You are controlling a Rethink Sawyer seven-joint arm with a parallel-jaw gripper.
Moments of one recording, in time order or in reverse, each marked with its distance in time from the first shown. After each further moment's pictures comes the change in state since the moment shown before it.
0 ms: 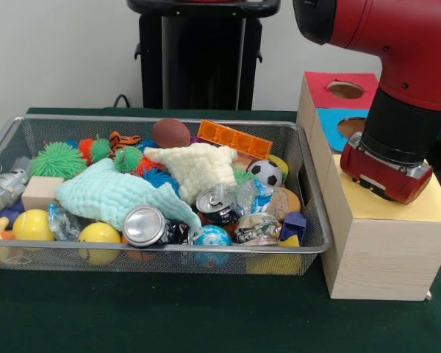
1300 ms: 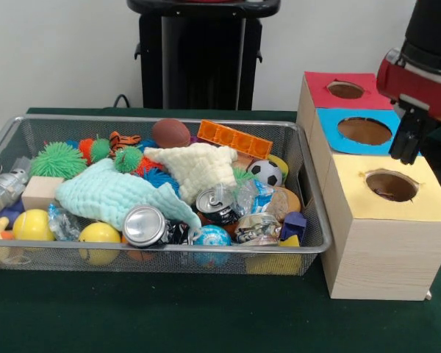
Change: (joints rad) arm 0.026 -0.167 -0.049 -0.001 0.003 0.217 0.008
